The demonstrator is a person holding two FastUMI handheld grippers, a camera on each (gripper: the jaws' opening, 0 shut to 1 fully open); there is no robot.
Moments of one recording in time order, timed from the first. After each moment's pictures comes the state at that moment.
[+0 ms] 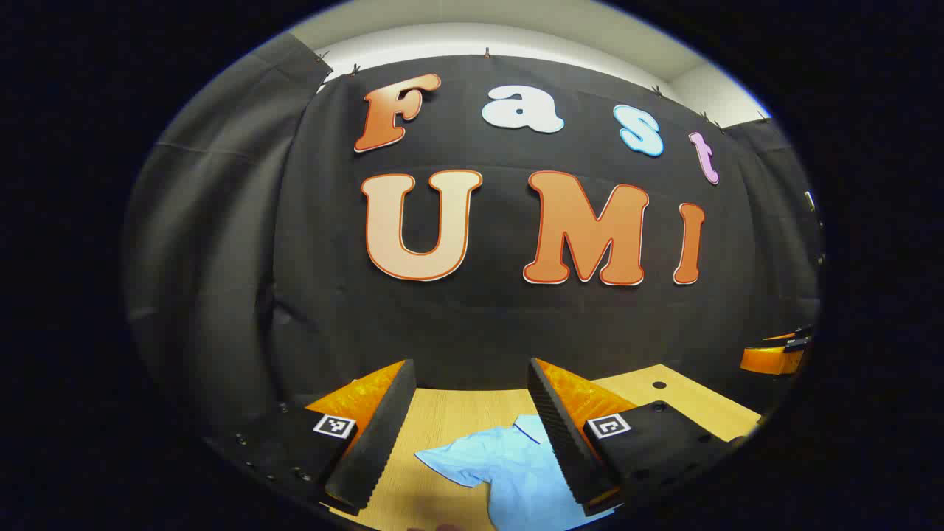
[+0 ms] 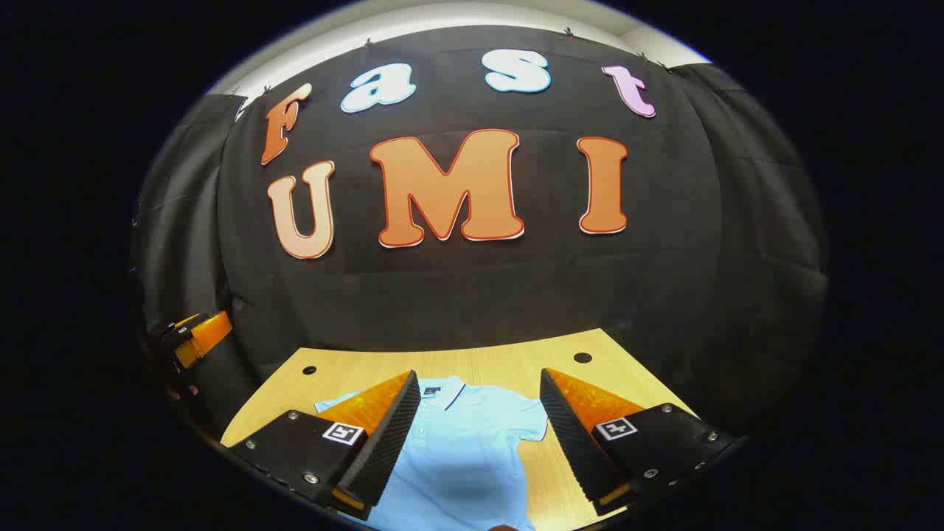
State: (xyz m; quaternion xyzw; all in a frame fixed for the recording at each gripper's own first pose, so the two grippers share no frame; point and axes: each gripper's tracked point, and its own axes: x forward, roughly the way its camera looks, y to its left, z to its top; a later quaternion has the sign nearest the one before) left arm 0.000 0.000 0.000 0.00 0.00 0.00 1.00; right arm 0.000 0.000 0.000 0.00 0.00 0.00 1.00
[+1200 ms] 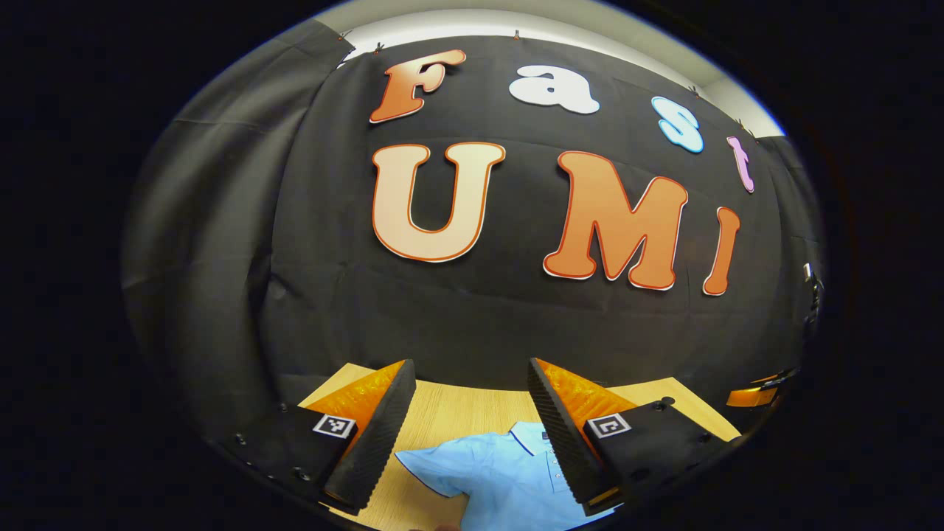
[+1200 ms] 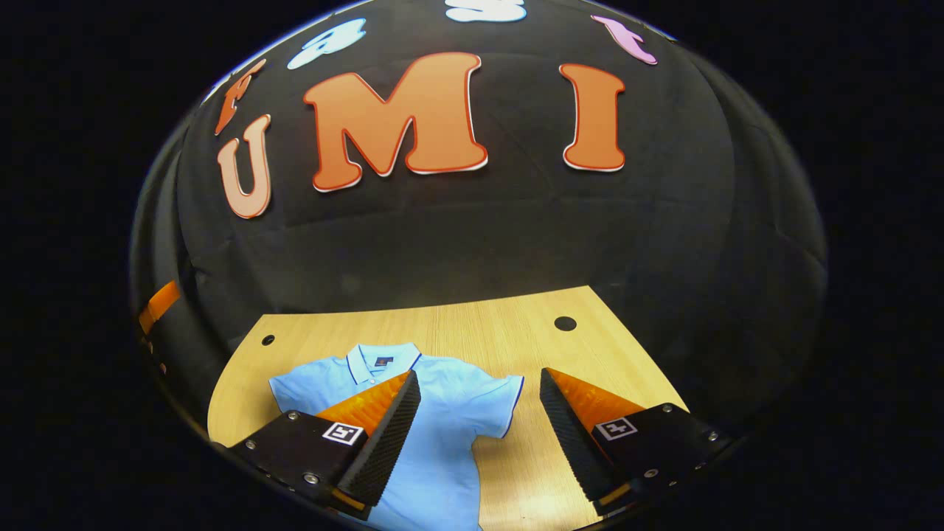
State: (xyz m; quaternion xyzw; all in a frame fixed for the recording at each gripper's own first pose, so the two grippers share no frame) left arm 0.072 -0.005 -0.019 -0.05 0.03 0.04 1.00; right arm 0.109 -0.084 -0.055 -0.01 0.14 -0.03 0.99
